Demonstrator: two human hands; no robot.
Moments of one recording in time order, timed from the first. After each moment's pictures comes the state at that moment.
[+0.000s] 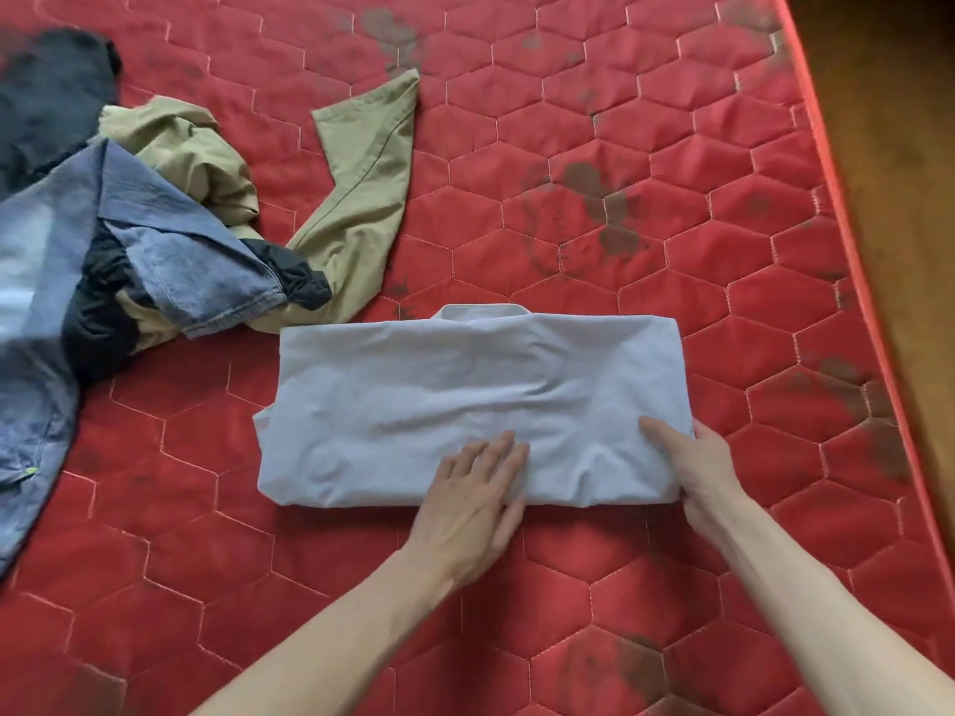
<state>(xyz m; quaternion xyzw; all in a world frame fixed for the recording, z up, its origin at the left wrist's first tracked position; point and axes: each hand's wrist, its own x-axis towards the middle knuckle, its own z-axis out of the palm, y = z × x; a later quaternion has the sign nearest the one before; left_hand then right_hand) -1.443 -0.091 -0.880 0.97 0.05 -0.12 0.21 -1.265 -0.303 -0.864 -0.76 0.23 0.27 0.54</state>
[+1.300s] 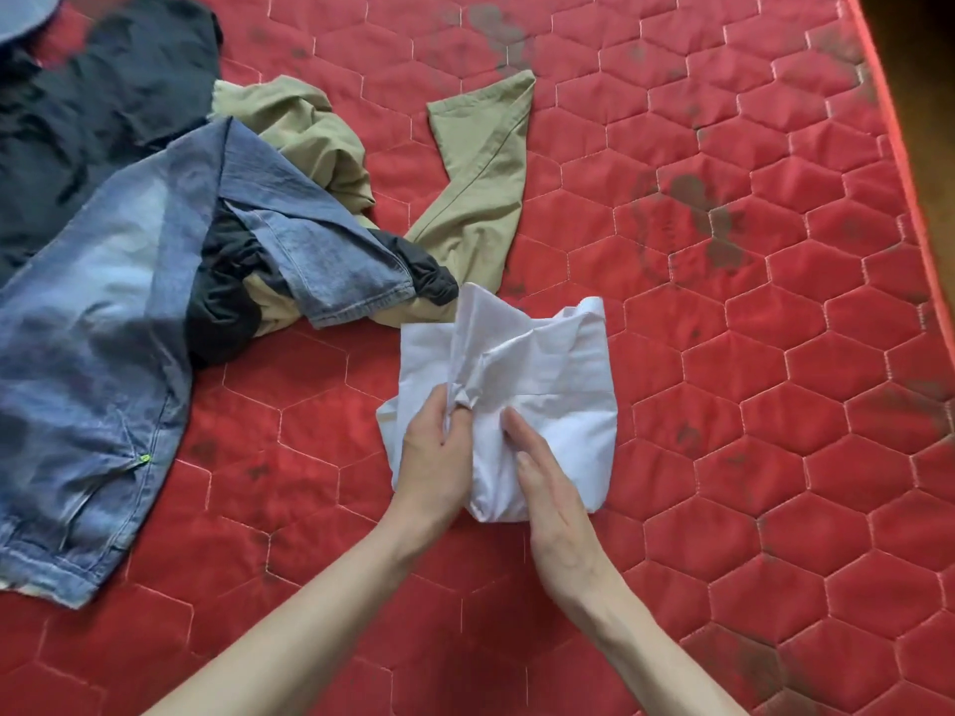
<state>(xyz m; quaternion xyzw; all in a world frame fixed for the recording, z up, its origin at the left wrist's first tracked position) -1.489 0.075 -0.819 0.67 0.38 0.06 0.64 -1.465 -0.066 -0.799 -0.74 -0.08 0.38 0.55</state>
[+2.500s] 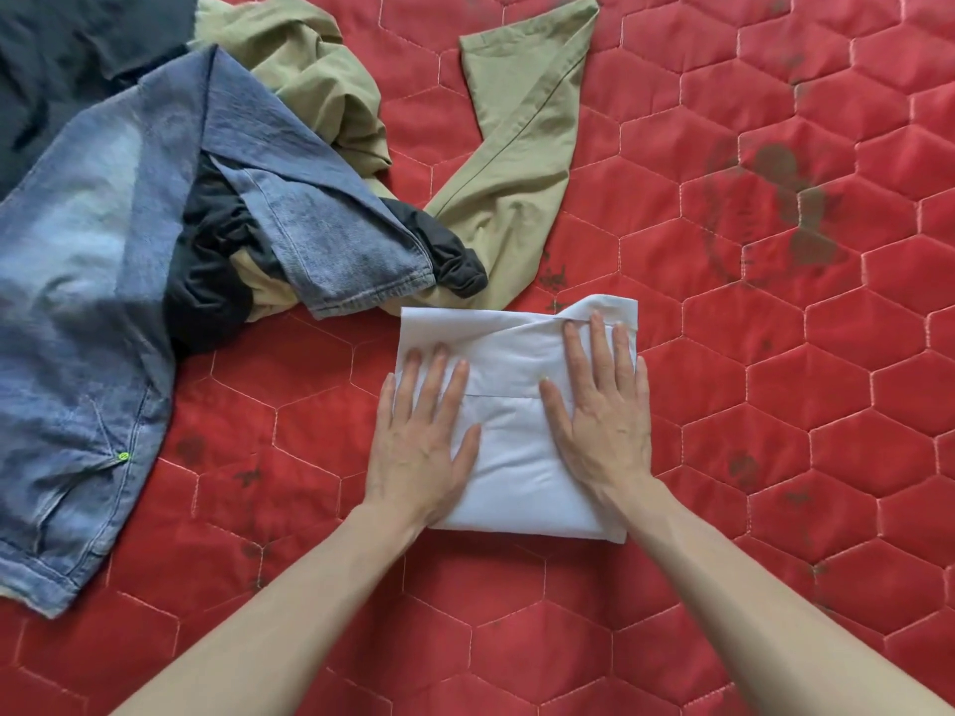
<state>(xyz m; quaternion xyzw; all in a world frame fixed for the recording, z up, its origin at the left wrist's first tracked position) -1.500 0.122 -0.937 0.97 0.19 -0.04 0.13 -1.343 -0.049 -0.937 -0.95 -0.30 0.08 0.05</state>
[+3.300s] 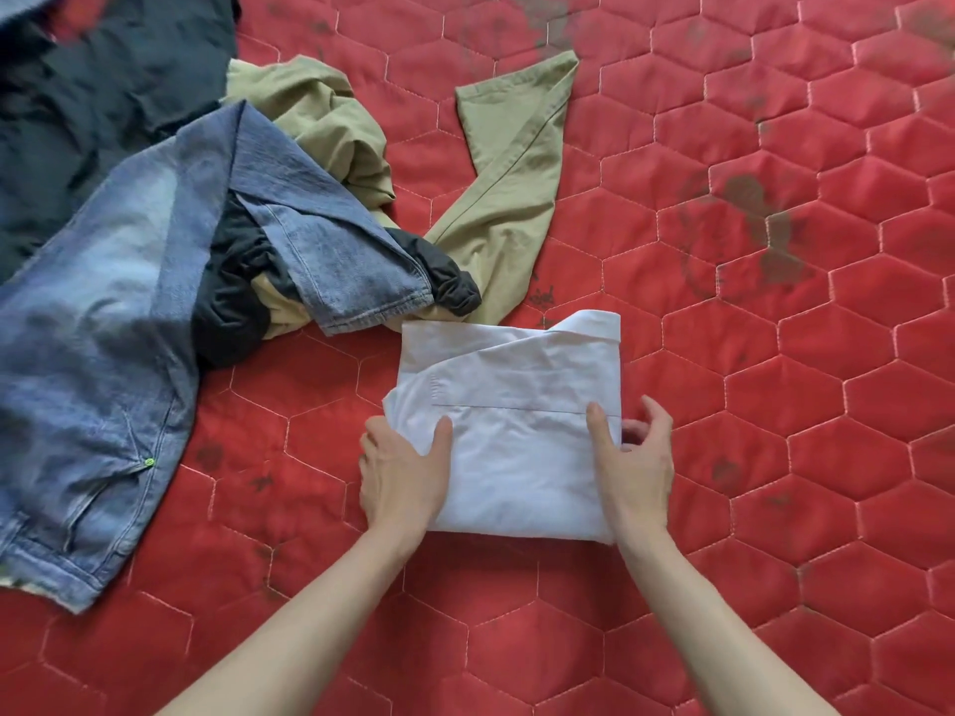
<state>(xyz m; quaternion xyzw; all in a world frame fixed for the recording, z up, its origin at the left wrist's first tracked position) -1.489 0.107 -0.872 0.69 0.61 -0.12 0.37 -1.371 -0.076 -0.884 -0.90 0.11 0.19 0.38</state>
